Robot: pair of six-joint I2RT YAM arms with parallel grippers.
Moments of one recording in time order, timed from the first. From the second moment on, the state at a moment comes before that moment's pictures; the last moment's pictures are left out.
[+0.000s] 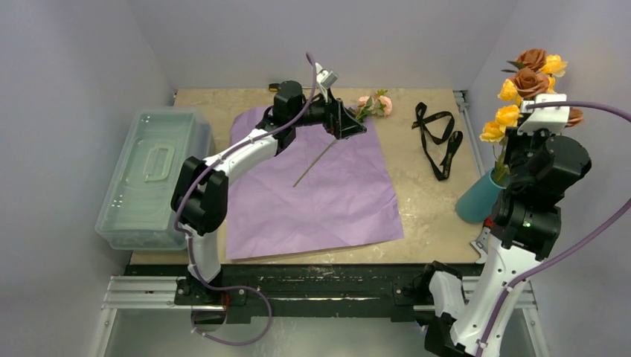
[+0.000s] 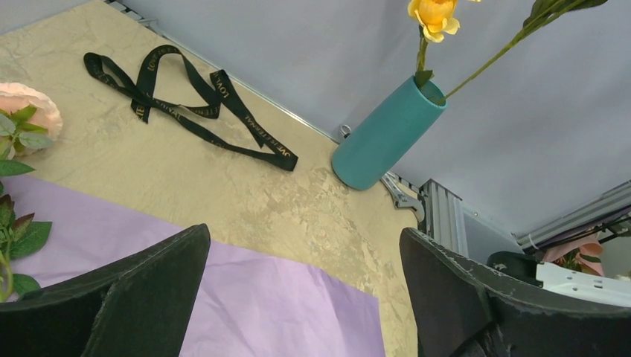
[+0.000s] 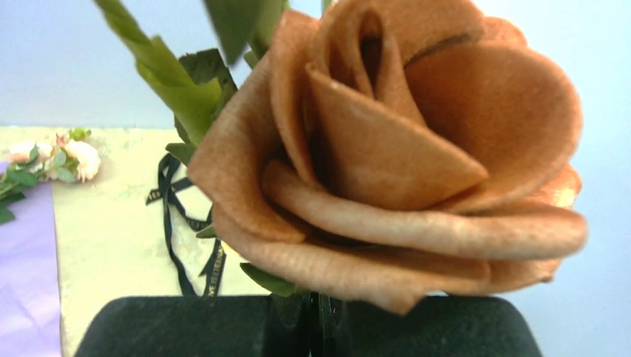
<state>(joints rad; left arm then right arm) -0.55 1.92 1.55 0.35 0.78 -0.48 -0.43 0.85 1.48 -0.69 -0.01 -0.34</state>
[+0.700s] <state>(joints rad) -0.54 2.05 1.71 0.12 0.67 -0.35 -0.44 0.90 1.22 -0.65 0.01 -0.25</state>
